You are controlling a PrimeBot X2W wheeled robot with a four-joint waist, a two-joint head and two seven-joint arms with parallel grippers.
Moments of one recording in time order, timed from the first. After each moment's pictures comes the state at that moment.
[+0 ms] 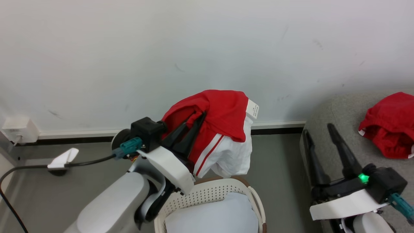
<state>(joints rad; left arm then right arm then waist) -0.64 0.36 -0.79 0.17 -0.66 0.09 -0.14 -0.24 -0.11 0.21 0.11 0.37 0.13 -0.26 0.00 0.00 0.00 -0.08</state>
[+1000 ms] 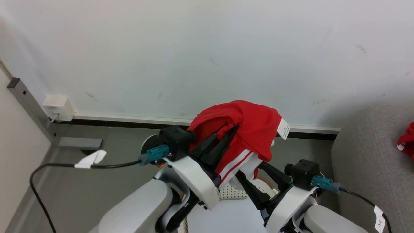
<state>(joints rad) -0.65 0.30 -0.86 0.12 -0.69 0.06 -0.12 -0.58 -0.24 0.98 0.46 0.89 0.13 -0.25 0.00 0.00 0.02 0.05</state>
